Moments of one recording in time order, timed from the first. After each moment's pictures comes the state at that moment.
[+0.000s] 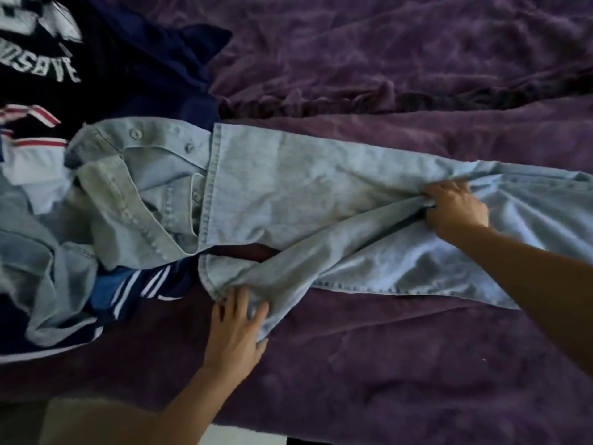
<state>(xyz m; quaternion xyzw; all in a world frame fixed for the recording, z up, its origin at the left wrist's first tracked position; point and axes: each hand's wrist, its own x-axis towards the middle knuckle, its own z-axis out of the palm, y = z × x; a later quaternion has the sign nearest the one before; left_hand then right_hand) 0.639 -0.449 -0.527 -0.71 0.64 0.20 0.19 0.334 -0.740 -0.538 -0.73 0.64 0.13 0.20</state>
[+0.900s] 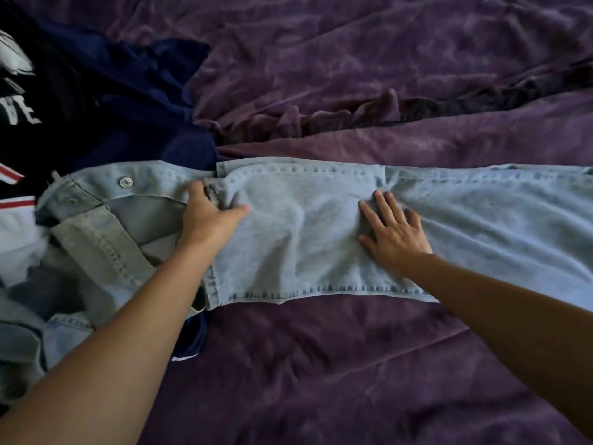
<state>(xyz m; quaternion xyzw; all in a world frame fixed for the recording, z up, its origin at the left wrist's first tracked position) 0.749 -0.687 -0.495 -0.85 0.31 0.37 -0.22 0.436 -0.705 -0.582 -0.80 0.55 0.17 0.18</state>
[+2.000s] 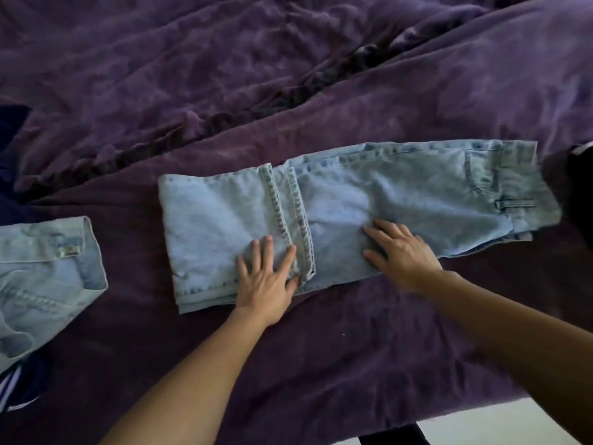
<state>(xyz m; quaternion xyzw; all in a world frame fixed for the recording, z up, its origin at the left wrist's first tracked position) 0.379 -0.628 -0.544 -0.59 0.73 0.25 0.25 0.107 -0.653 -0.545 -0.71 0.64 0.10 0.27</state>
